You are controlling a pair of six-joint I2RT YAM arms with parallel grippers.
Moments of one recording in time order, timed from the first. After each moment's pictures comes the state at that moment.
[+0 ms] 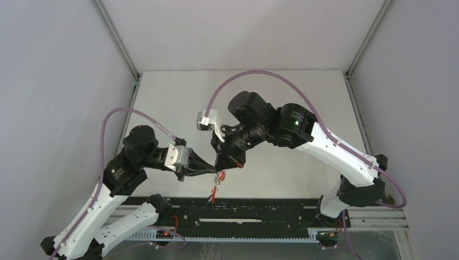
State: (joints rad) left arm -0.68 0.68 1.01 -0.54 1.00 0.29; right arm 1.17 1.60 2.06 -1.15 -0.51 0.01
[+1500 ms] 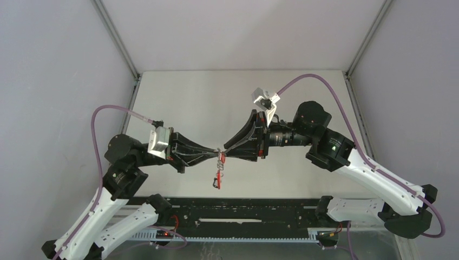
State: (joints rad) left arm -0.67 0.63 0.94 -0.01 0.85 -0.18; right arm 1.00 1.09 1.31 -0.16 -0.60 0.44
